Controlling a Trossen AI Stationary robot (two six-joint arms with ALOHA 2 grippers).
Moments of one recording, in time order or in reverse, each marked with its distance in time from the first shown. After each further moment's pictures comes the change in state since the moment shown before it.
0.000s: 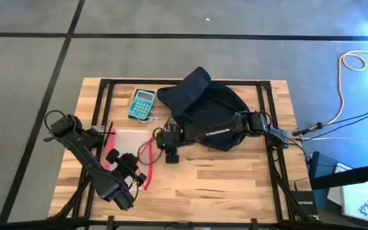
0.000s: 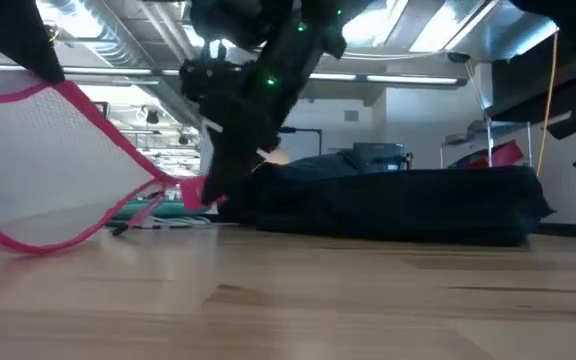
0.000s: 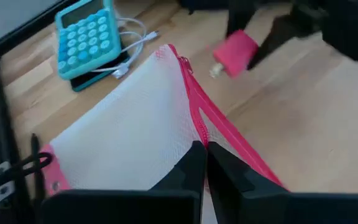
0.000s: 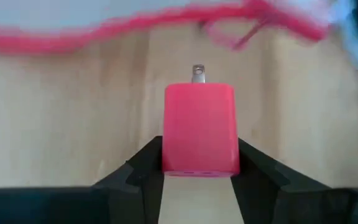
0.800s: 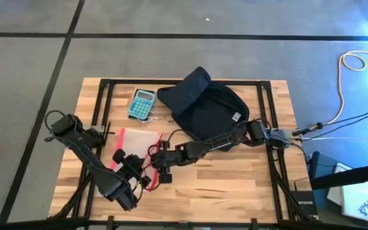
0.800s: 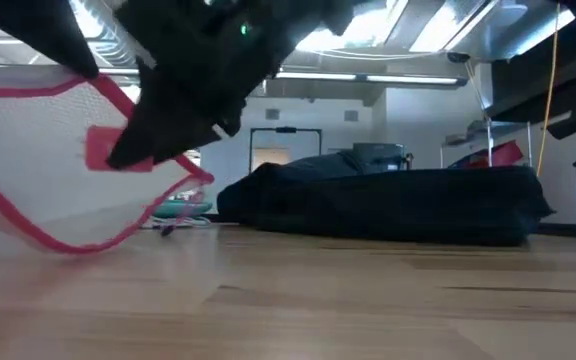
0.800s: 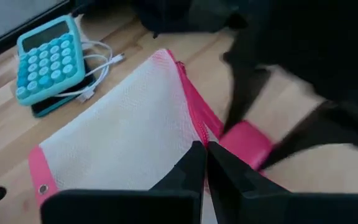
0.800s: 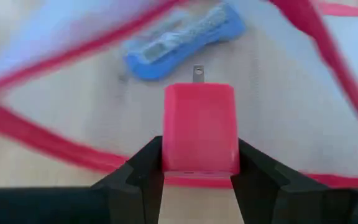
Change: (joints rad) left arm 0.027 0.001 0.000 0.132 -0.098 0.129; right arm 0.141 0.034 0.001 0.289 0.026 0.107
